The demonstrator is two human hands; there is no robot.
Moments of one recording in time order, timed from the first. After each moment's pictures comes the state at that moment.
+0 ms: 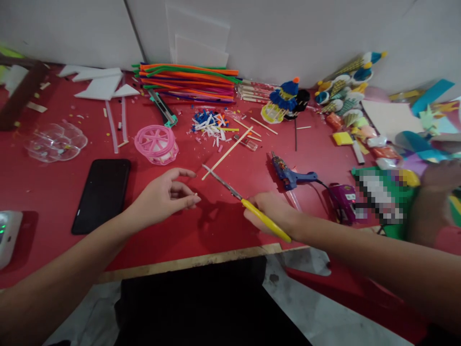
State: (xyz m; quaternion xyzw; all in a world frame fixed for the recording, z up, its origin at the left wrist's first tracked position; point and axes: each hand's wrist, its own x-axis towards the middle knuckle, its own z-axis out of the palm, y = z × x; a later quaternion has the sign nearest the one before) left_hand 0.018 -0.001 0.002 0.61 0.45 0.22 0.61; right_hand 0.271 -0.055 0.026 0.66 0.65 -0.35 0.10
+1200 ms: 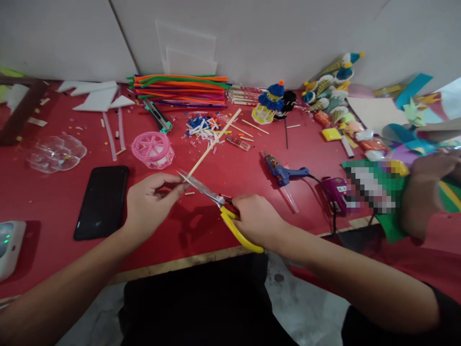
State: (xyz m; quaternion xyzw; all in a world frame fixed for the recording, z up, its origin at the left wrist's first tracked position) left_hand 0.023 -0.012 0.001 0.70 0.47 0.44 0.31; right_hand 0.242 -0.069 0.023 0.66 0.72 -0.20 0.07
